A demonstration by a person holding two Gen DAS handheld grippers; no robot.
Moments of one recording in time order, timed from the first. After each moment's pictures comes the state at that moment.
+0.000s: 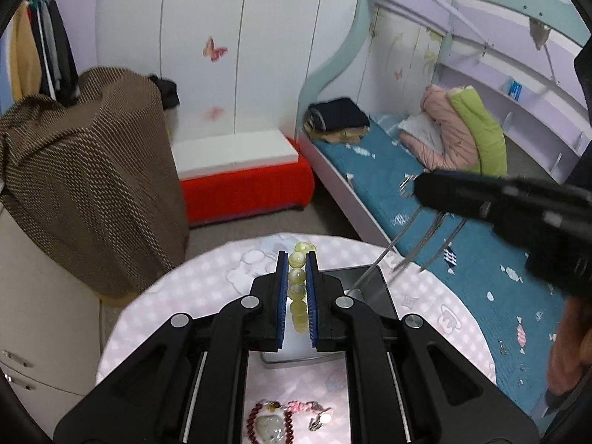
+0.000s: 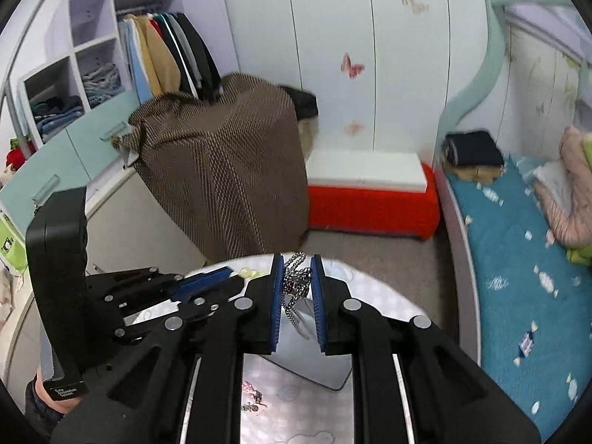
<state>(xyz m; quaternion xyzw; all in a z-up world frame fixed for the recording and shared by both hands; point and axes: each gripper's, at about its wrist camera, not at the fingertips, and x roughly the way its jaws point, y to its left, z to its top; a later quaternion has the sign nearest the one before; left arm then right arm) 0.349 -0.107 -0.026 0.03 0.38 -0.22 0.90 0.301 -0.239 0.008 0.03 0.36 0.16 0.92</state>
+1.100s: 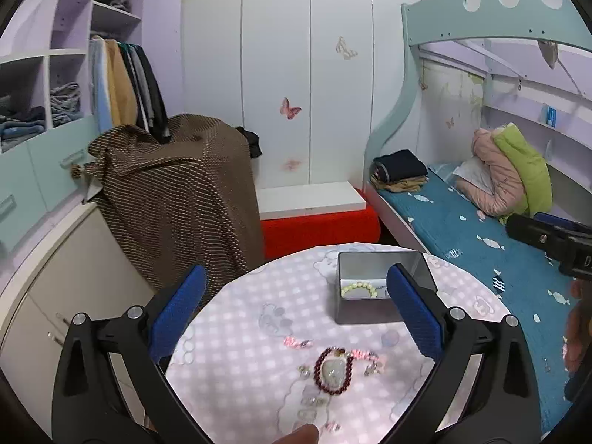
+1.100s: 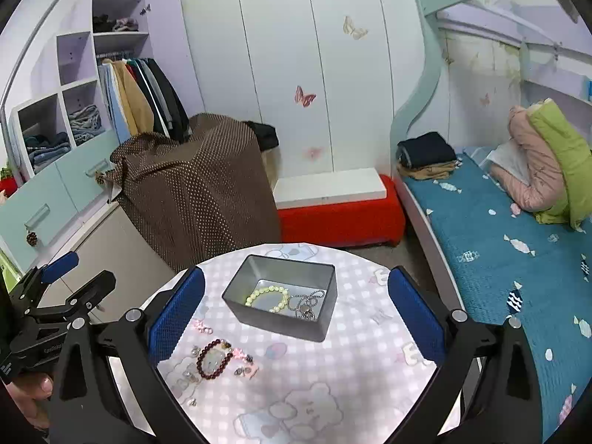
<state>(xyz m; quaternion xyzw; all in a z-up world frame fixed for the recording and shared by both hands) 0.180 -0.032 0.007 0.04 0.24 -0.07 0.97 0.170 -0.270 0.002 0.08 0.28 0.08 0.95</state>
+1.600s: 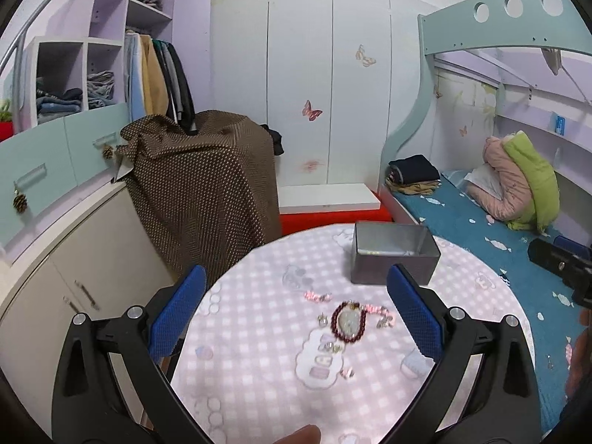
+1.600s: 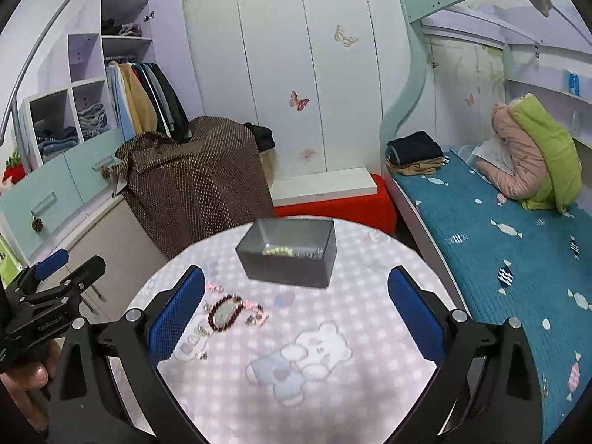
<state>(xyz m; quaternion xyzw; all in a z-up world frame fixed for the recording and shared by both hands) 0.099 -0.004 -0.022 0.03 0.23 -0.04 0.97 0.086 -0.247 -0.029 0.08 0.26 0.06 0.96</state>
